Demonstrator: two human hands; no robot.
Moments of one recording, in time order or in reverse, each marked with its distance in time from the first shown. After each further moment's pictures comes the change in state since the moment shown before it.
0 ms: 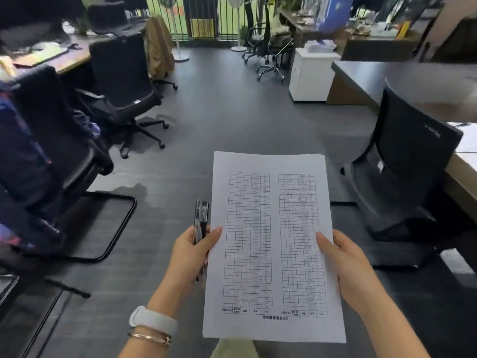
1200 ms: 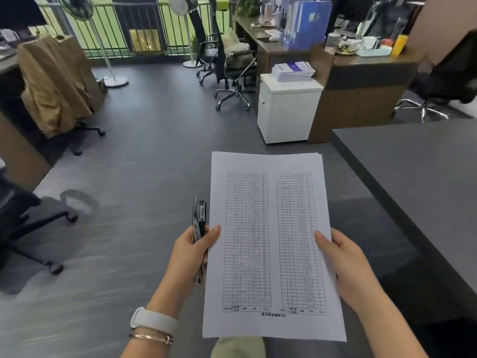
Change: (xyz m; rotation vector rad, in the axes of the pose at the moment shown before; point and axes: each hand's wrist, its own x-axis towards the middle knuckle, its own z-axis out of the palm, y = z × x) left_hand 0.958 0.280 0.416 -0.038 -0.184 -0.061; right_hand 0.973 -0.369 -0.070 0.027 0.179 0.011
